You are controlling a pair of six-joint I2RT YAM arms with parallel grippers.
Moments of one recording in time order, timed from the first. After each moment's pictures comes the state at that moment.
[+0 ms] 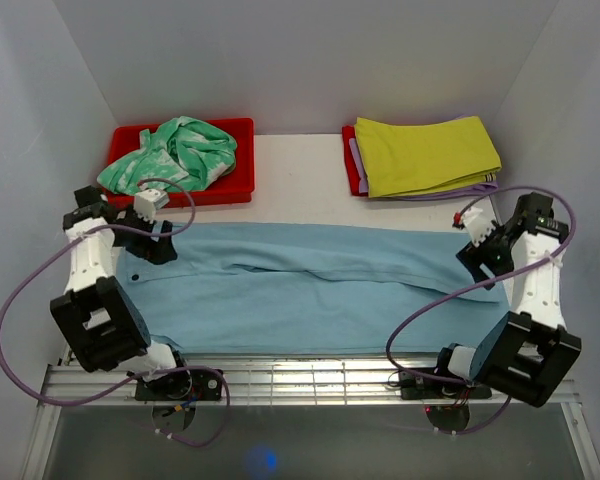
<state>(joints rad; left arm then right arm) 0.48 1.49 1.16 -0.94 0.63 0.88 -0.39 1.22 1.01 -1.09 -0.18 -1.17</state>
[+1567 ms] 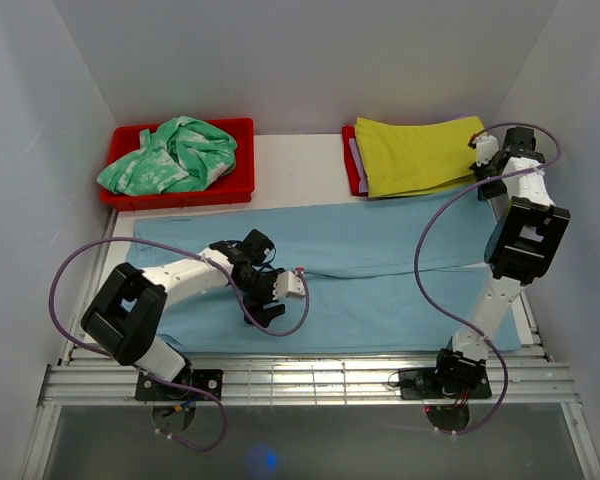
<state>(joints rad) -0.66 1.53 0.82 -0.64 0.47 0.86 -0.31 2.10 1.81 -0.72 -0.16 -0.63</state>
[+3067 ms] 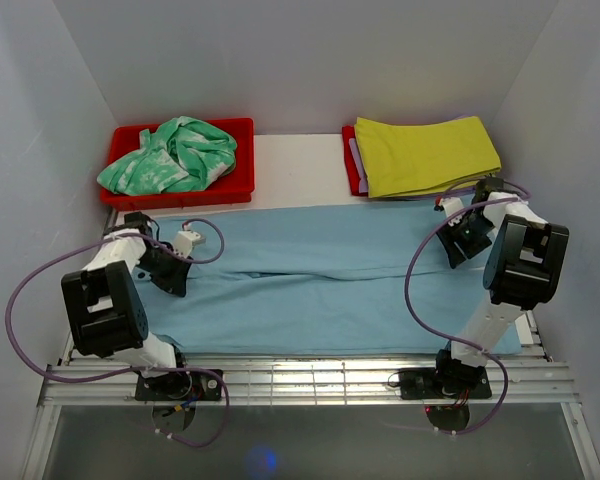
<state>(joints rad) 0.26 1.54 0.90 -0.88 0.39 0.92 -0.25 1.85 1.23 -0.81 -0.14 -0.83</state>
